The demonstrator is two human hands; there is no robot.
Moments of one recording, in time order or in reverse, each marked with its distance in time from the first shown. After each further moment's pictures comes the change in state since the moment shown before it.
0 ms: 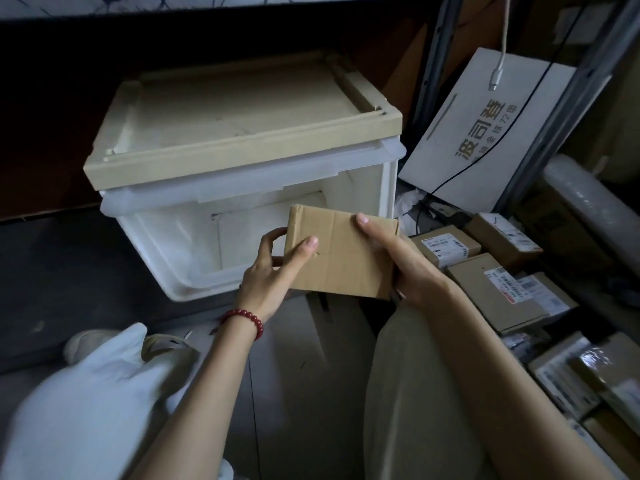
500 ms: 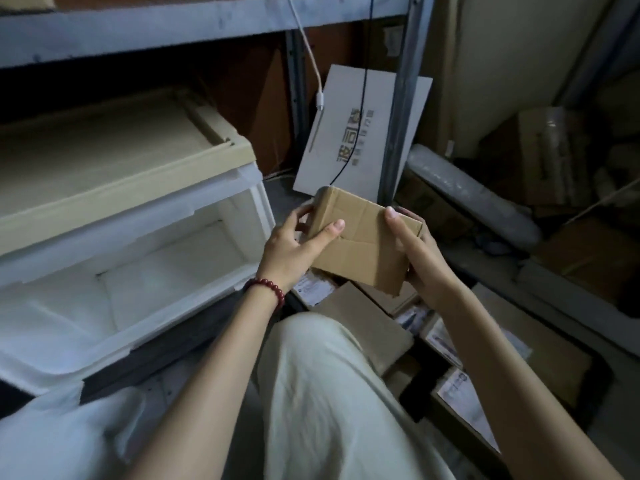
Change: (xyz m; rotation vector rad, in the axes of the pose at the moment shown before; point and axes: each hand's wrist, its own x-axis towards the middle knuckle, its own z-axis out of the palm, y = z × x) left_hand 0.018 0.115 0.143 0.004 -0.316 0.305; right_hand -0.080 -0.012 -0.145 0.049 0.526 -0.215
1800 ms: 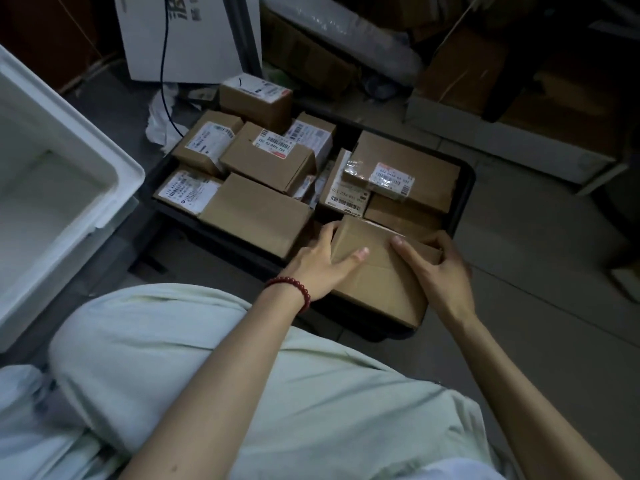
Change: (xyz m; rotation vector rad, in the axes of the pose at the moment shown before) left_hand -0.116 -0.061 0.168 0.497 -0.882 -0.122; right_hand -0.200 0.129 -0.121 -0.376 0.693 0.244
